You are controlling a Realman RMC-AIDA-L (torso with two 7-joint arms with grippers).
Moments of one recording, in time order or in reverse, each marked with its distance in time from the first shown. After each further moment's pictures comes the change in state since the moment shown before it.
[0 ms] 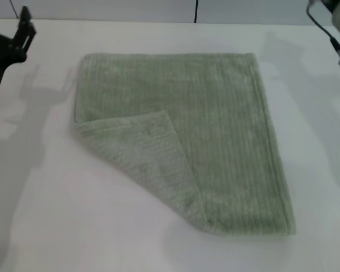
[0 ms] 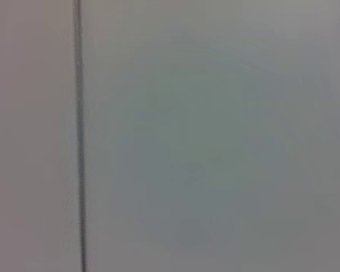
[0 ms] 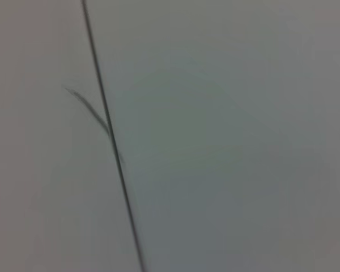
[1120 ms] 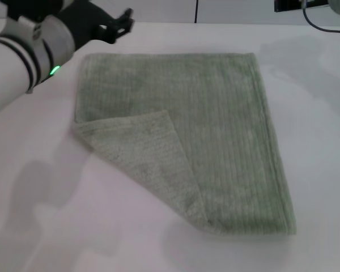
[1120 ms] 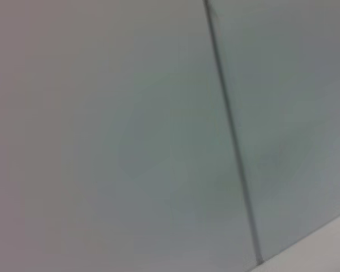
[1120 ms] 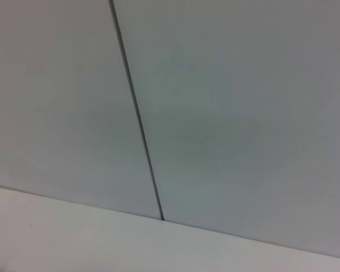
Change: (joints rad) left arm 0.066 -0.038 -0.153 -1.027 0.224 -1.484 0.252; right arm 0.404 0.031 0.643 -0.133 -0.381 1.104 -0.032
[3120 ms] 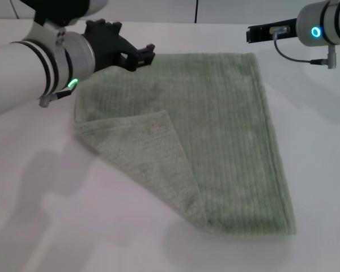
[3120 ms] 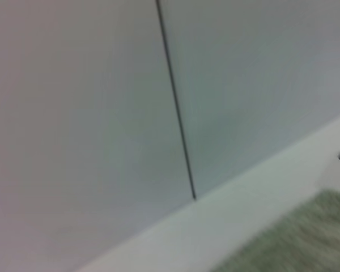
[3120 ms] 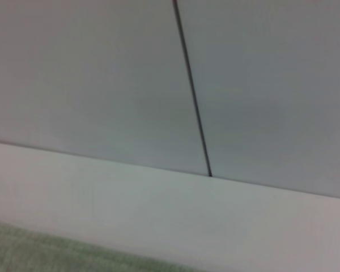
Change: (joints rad) left arm -0.080 0.004 -0.012 0.006 -0.142 -0.253 0.058; right arm 0.044 0.035 -0.012 -0.240 0.153 -0.133 -0.151
